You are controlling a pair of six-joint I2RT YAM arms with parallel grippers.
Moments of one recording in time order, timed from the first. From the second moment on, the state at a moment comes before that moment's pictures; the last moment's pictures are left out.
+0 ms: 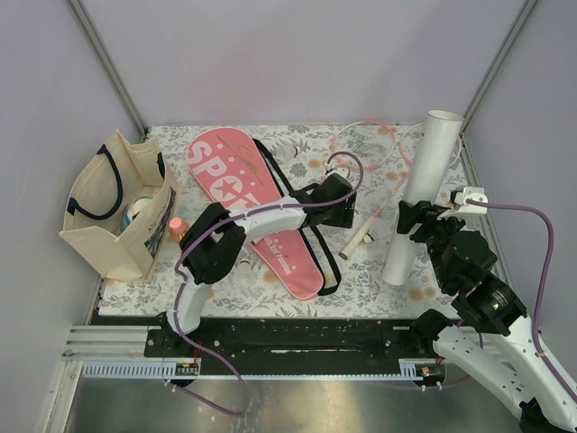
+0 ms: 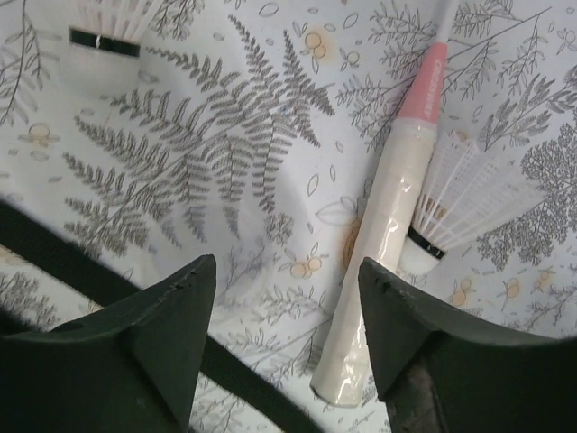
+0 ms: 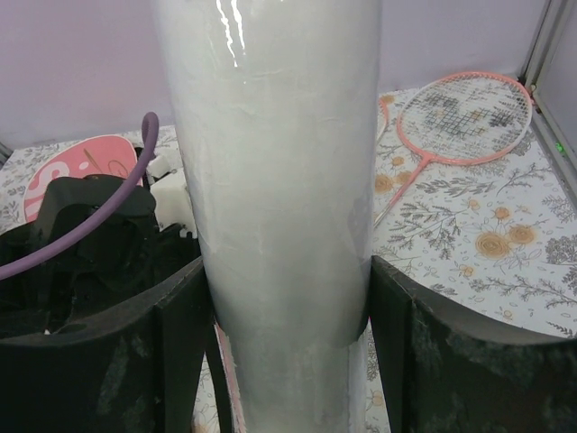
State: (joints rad) left arm -0.89 2.12 1.62 -0.31 -0.14 -0.59; right arm 0.65 0.49 0.82 -0.38 0.60 0.26
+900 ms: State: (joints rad) left arm -0.89 1.29 1.09 -0.08 0.55 -0.43; right arm 0.65 0.51 0.49 0.22 0.10 0.74
